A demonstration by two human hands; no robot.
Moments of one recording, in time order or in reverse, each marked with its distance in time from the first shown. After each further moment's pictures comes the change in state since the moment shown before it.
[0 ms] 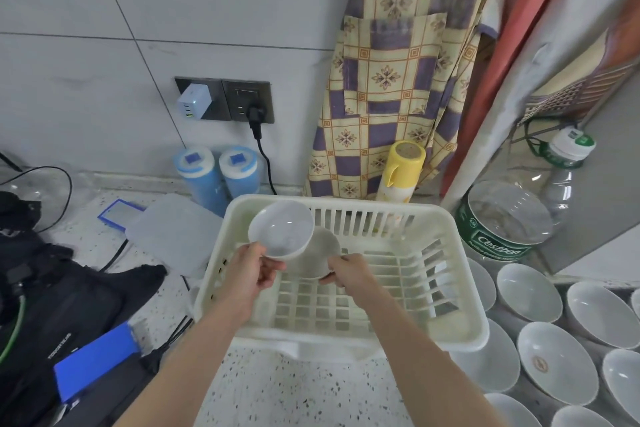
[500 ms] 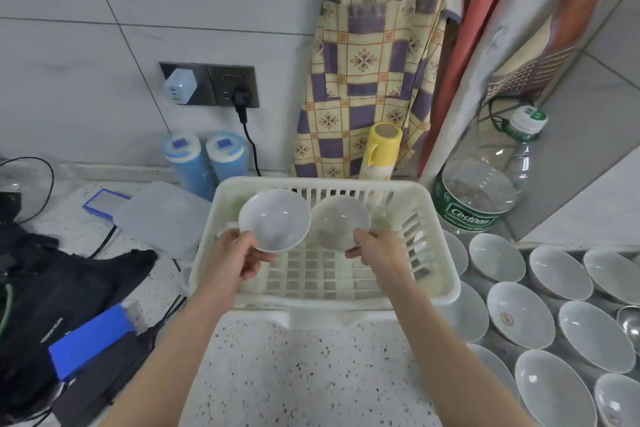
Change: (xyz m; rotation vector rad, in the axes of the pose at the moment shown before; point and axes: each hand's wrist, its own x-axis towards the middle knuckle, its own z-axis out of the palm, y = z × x) left_hand -0.035 0.001 -0.020 0.092 -0.119 0.076; right_hand -0.067 0.010 -0.050 0.086 0.277 -0.156
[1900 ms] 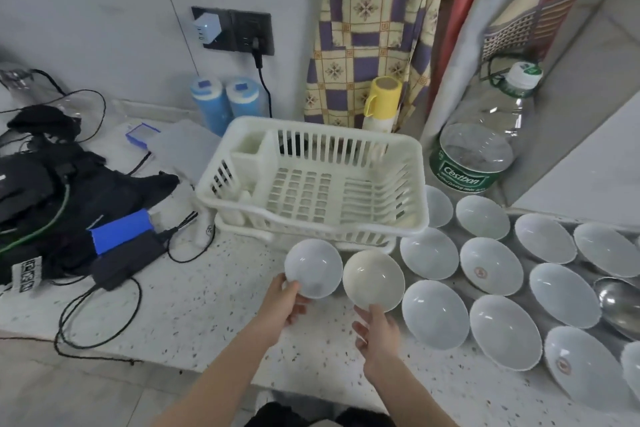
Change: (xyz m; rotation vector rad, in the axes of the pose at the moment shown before) left_hand -0.127 -0.168 0.093 0.069 0.100 -0.421; right_hand -0.136 0.185 -0.045 0.562 0.055 0.514
